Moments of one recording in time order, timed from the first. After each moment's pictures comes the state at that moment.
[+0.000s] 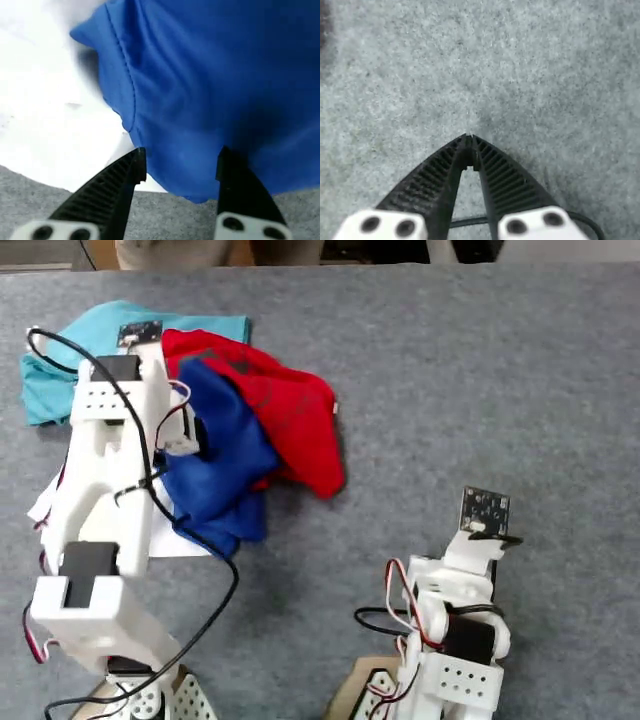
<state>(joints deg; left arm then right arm) -5.8 10.3 -3.1 85.3 -1.6 10.7 -103.7 96.9 74.2 -7.7</state>
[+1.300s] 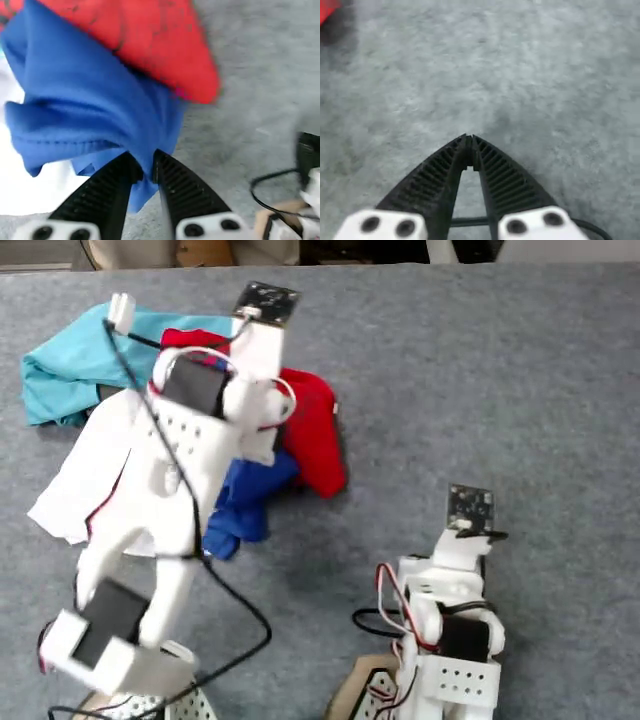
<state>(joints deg) 21.5 -5.4 -20.7 99.5 -3.8 4.7 -103.7 96.9 74.2 -7.7</state>
